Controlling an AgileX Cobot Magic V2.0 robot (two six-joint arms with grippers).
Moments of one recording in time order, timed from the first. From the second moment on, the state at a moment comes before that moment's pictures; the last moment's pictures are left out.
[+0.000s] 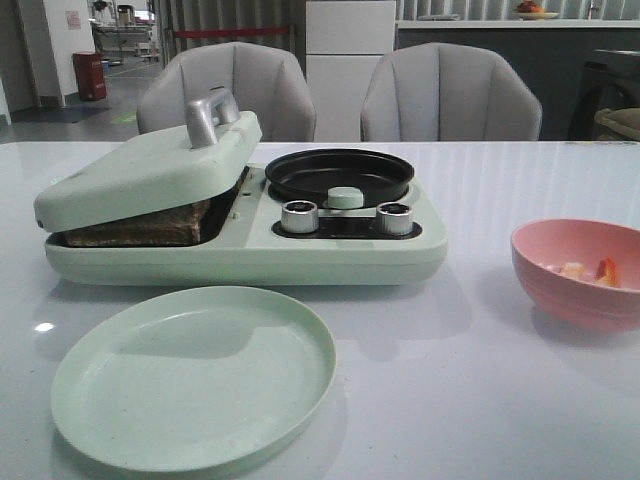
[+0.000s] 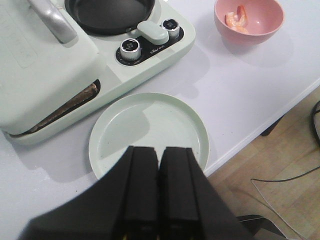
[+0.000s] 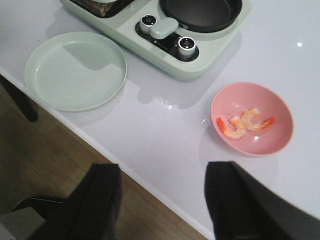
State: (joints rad) left arm -0.77 0.76 -0.83 0.06 0.79 -0.13; right arm 0.50 0.56 -0.89 0.07 1.06 -0.11
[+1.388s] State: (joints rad) left arm -0.77 0.66 -0.76 0.13 0.80 -0.14; right arm 0.50 0.80 -0.89 -0.08 1.08 0.07
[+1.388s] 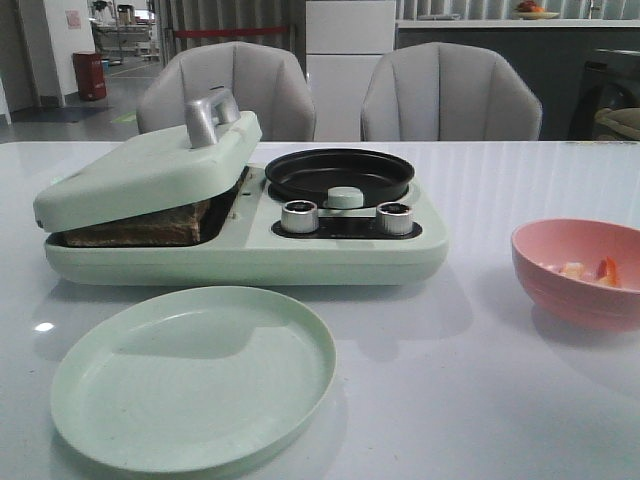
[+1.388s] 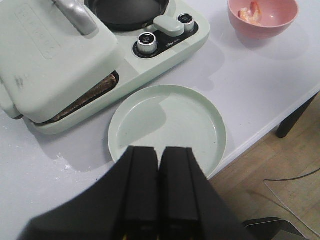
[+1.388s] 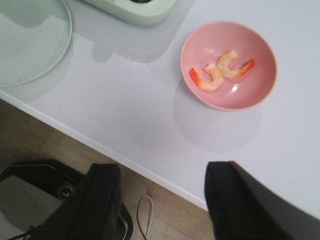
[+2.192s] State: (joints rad) left arm -0.77 0.66 -0.76 0.13 0.80 -0.14; right arm -0.11 1.38 -1.01 0.25 0.94 -0.26
